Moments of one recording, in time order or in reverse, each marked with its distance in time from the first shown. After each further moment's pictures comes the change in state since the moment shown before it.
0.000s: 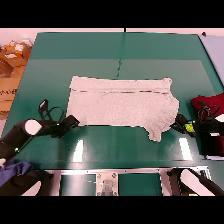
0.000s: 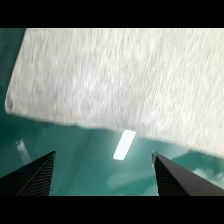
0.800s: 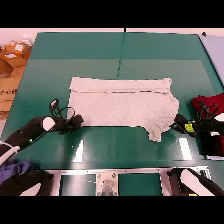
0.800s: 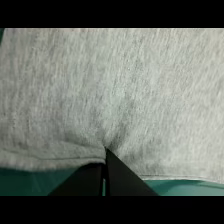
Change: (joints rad) left arm -0.099 -0.179 0.081 0.111 0.059 -0.078; right arm 0.020 0.004 0.005 -0.037 0.018 0.018
